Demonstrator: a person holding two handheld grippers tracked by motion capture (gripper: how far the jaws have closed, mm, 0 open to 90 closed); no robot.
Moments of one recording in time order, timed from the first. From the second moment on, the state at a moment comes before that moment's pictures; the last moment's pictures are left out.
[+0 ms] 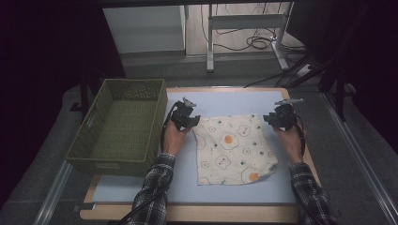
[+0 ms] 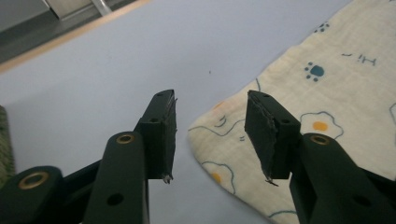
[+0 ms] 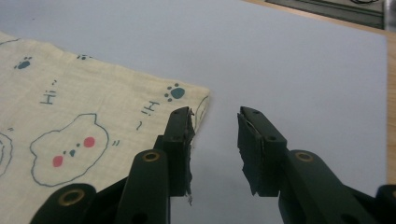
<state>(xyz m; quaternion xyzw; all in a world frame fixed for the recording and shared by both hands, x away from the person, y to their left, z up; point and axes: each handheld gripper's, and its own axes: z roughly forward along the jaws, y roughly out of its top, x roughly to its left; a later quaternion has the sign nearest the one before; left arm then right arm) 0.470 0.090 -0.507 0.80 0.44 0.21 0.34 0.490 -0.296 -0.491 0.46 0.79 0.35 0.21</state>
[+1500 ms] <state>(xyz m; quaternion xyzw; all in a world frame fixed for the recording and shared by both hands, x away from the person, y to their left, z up) 0.447 0.098 -0.497 0.78 0.43 0.20 0.41 0.494 -0.276 -0.476 0.42 0.80 0.37 0.21</state>
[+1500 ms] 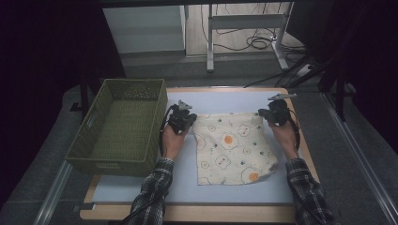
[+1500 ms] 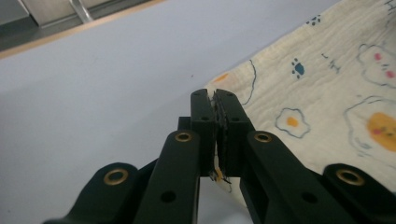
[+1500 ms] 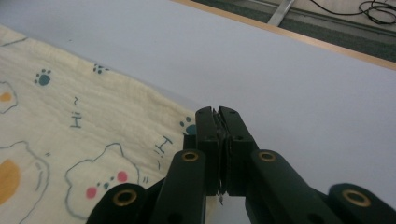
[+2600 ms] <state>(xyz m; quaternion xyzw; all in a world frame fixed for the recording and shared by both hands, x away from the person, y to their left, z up) 0.320 0.081 -0.509 0.82 0.33 0.14 0.44 0.355 -0.321 -0.465 0.37 0.82 0.40 0.18</state>
